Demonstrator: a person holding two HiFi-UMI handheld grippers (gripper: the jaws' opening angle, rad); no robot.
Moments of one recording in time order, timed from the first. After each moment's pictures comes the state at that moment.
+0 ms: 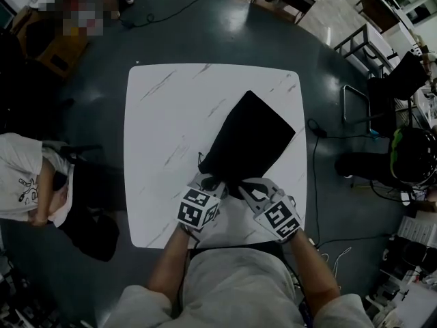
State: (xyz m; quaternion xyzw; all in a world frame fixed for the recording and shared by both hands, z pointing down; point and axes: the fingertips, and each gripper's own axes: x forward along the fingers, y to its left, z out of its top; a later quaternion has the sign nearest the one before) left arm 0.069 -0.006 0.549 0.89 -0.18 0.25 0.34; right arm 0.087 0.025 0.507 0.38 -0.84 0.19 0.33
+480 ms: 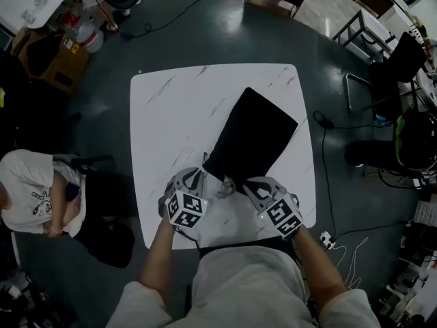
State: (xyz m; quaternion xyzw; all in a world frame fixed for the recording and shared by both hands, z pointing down) left arm -0.016 -0.041 0.581 0.88 -0.23 0.40 0.05; right arm 0.082 0.039 0.519 0.41 -0.83 0.19 0.33
